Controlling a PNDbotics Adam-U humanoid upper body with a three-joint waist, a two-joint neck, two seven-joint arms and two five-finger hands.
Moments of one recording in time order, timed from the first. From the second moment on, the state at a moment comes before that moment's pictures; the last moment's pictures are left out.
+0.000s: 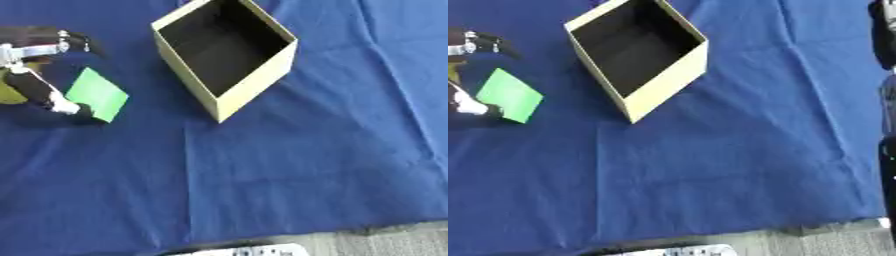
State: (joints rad) left arm -0.97 0.58 -0.37 -1.16 -0.54 -0.41 -0.70; right arm -0.28 -0.48 -0.29 -1.98 -0.26 -0.35 0.24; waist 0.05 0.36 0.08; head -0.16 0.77
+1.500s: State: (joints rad) left arm -0.96 0.61 -0.41 -1.15 -0.57 -0.42 -0.69; right arm -0.27 -0.48 -0.28 -1.98 -0.26 -0.33 0.25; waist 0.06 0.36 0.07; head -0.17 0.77
